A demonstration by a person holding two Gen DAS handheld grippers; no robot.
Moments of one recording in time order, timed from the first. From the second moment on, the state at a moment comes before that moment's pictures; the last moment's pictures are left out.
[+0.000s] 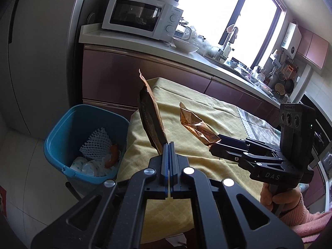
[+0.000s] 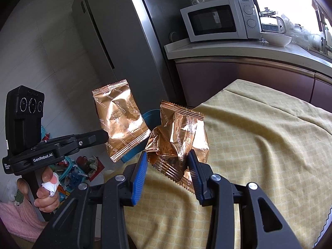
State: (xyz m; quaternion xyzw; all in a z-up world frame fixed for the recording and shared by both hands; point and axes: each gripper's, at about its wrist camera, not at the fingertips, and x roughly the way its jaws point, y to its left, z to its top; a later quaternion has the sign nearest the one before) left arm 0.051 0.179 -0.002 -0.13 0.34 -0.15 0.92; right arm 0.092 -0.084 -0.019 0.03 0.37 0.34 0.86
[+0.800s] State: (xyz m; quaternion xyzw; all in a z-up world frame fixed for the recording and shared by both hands) left arm 0.052 0.210 -0.002 -0.14 0.33 -0.12 0.92; right arm 0.102 -0.050 -0.022 0.01 0.38 0.37 0.85
